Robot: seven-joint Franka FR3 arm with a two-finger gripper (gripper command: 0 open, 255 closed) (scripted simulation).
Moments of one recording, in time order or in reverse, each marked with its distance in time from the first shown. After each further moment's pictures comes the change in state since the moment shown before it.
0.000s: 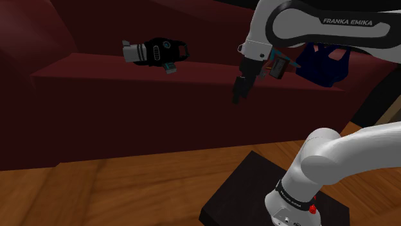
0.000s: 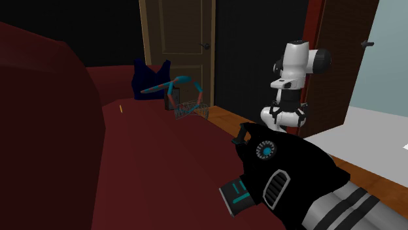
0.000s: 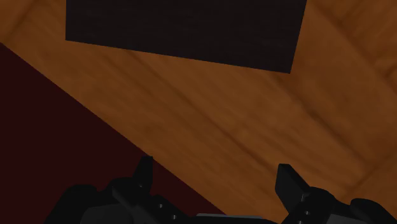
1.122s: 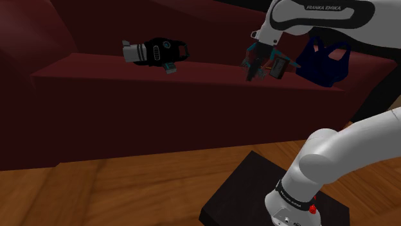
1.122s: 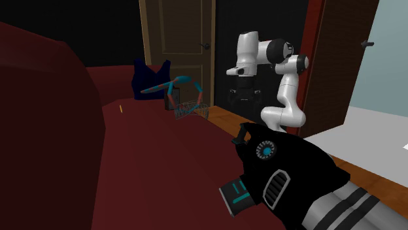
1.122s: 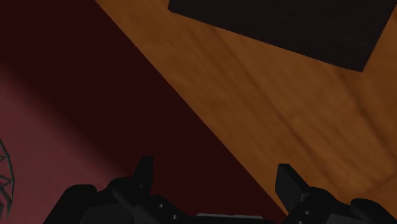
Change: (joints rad) arm -0.055 0.194 -0.335 0.245 -0.158 0.027 -0.467
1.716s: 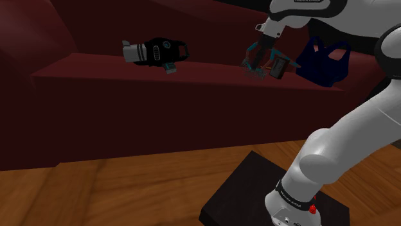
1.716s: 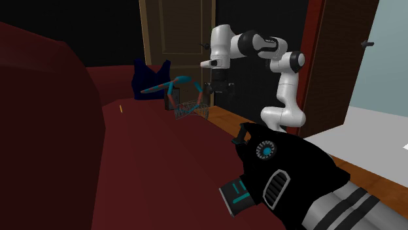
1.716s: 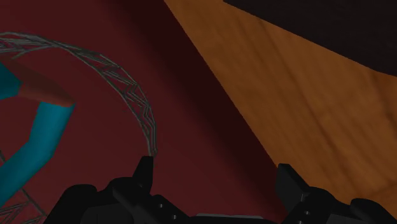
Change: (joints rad) arm 0.017 0.242 -0.206 0.293 0.041 -0.012 -0.304
